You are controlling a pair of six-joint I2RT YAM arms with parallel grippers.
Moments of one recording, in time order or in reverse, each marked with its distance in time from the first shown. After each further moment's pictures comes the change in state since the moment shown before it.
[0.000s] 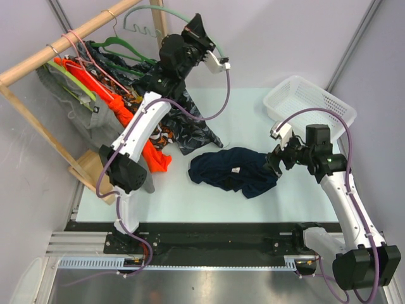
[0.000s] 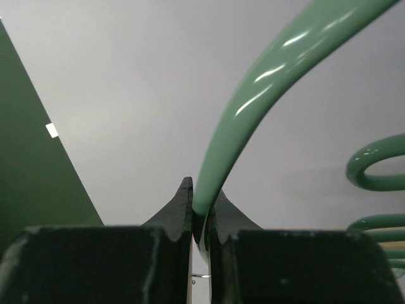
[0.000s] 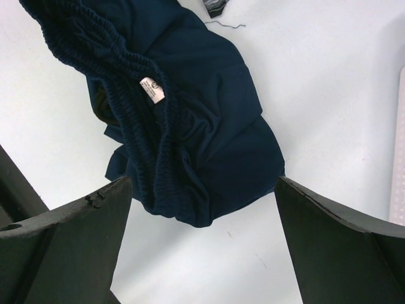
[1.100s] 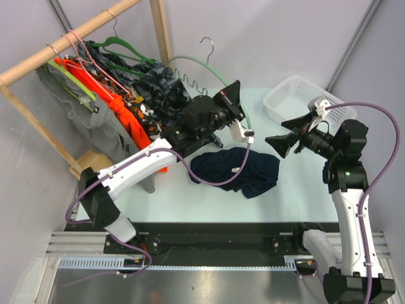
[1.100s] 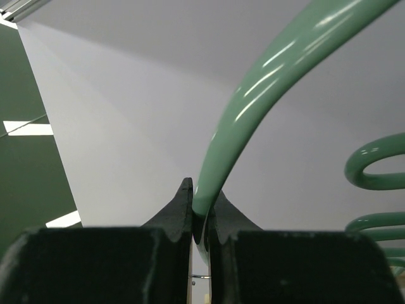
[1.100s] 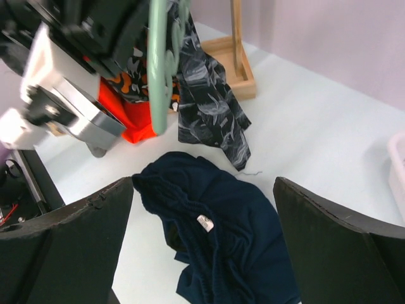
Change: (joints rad) left arm -0.382 -0.424 -0.748 0.122 -0.083 0.000; right arm -0.159 -0.155 0.066 0.426 -0.314 0.646
